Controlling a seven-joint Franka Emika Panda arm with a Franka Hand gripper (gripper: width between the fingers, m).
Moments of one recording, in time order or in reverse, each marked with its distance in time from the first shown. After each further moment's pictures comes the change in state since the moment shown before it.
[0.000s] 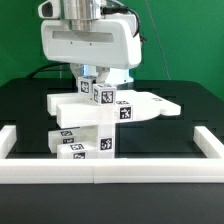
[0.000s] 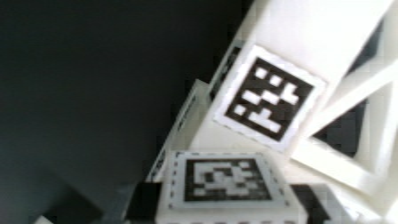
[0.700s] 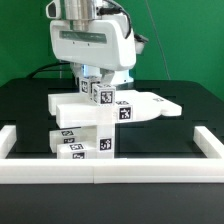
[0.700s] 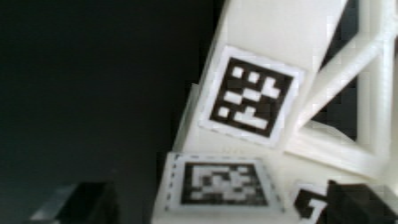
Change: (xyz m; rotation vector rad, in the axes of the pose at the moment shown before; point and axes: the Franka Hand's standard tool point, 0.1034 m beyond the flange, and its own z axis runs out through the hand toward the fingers) arm -0.004 -0.004 0.001 0.003 -0.004 0.120
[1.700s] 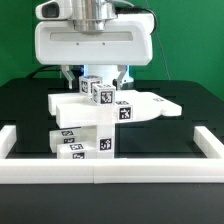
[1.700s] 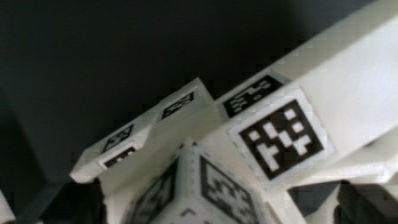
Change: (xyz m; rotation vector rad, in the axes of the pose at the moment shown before) arm -0.001 -0.001 0.000 -0.010 0.002 -0.811
